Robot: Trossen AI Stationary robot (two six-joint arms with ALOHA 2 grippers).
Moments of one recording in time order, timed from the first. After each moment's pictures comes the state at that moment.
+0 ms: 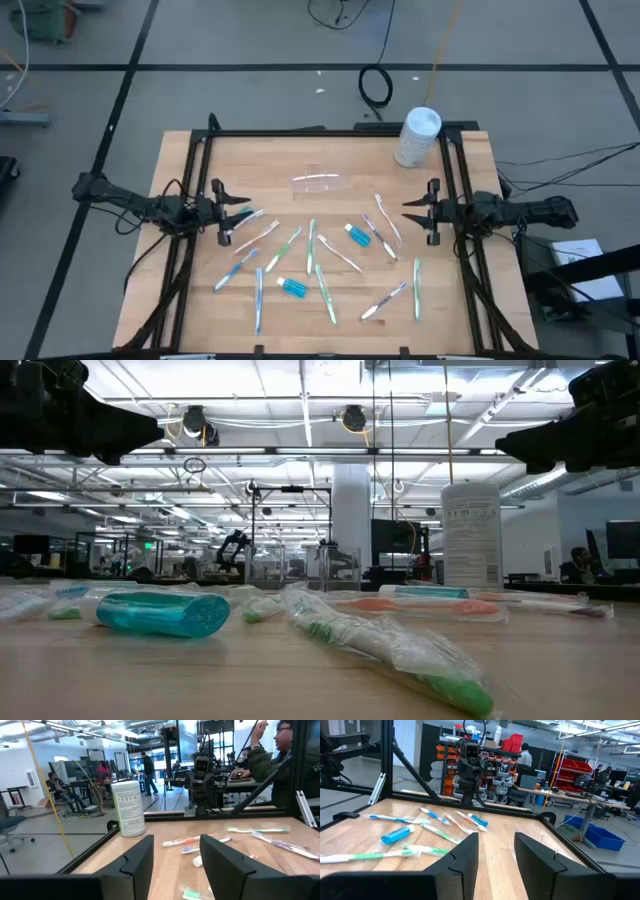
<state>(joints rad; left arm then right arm) -0.31 0.26 0.02 0.37 -0.49 0.18 0.09 0.00 0.02 0.06 0.13 -0.17</state>
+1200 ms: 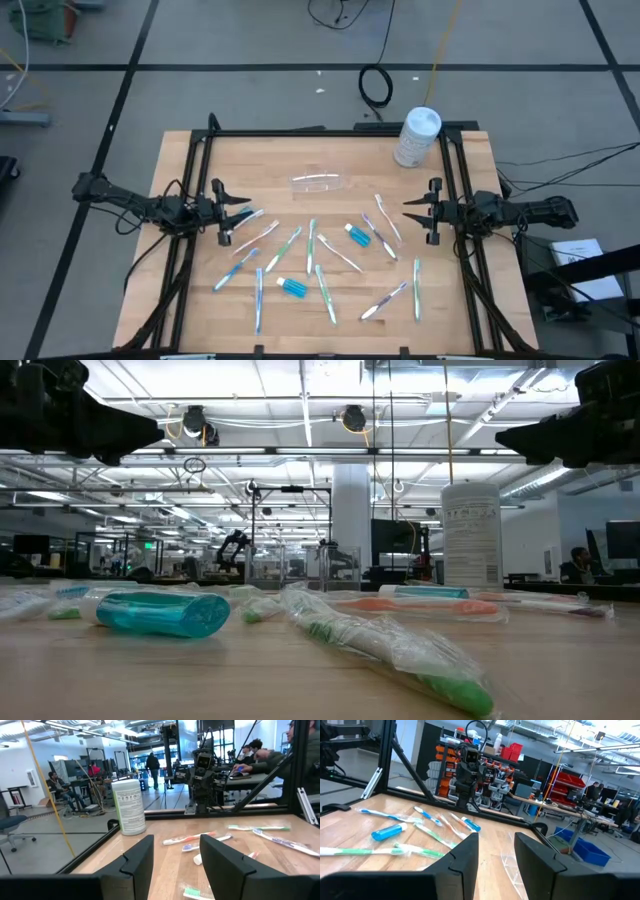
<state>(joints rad) -0.31 0.26 0.02 0.36 -0.49 0.18 0.09 0.00 0.02 0.09 0.13 -0.28</state>
